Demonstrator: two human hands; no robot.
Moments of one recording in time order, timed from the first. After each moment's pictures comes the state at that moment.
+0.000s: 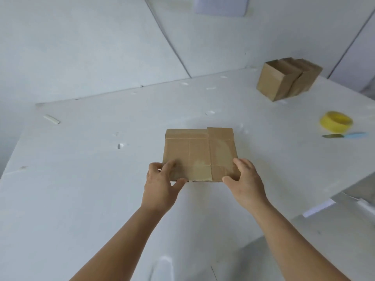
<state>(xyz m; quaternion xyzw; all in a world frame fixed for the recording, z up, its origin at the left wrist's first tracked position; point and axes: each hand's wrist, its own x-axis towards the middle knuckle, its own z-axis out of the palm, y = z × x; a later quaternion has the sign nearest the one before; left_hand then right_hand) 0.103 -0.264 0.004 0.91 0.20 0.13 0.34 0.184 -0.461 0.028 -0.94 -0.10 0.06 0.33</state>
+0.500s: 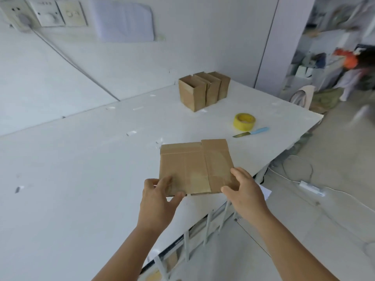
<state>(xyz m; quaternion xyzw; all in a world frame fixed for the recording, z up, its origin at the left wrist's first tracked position) 0.183 -0.509 0.016 0.91 0.09 0.13 0.38 0.225 -0.726 0.045 -0.93 -0.02 0.02 0.37</state>
